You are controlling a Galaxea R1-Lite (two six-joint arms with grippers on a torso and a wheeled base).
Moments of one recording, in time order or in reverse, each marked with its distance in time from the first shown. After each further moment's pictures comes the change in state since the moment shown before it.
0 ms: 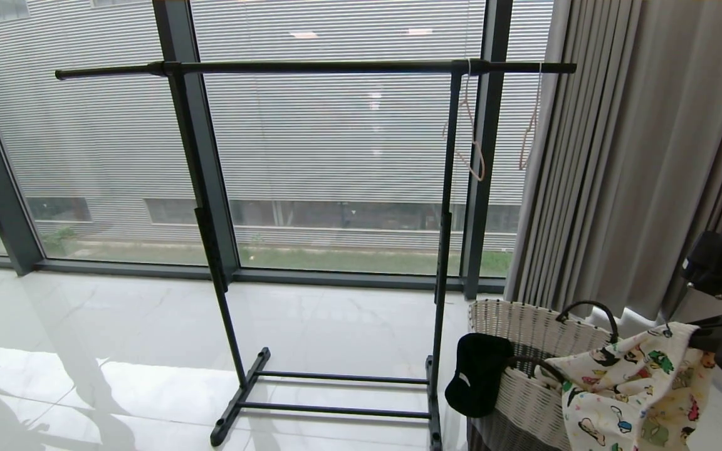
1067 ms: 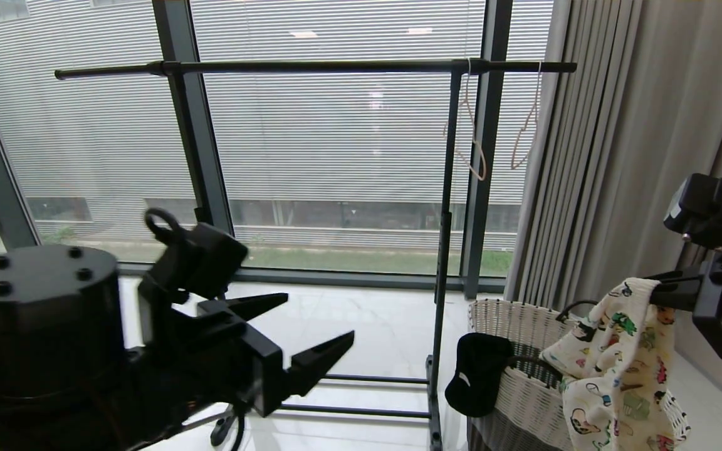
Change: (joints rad) left arm -0.701 1.395 -0.543 -0.519 0.026 -0.171; right arm 0.176 0.044 -0.164 -0.019 0.066 0.017
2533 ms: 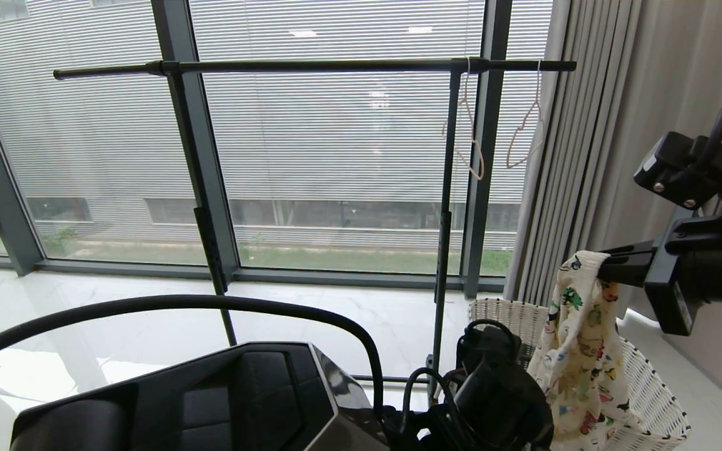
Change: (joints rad) left arm -0.351 0.929 -0.631 -0.057 0.257 -0.208; right arm 0.133 0.044 -0.021 -0.150 0.027 0.193
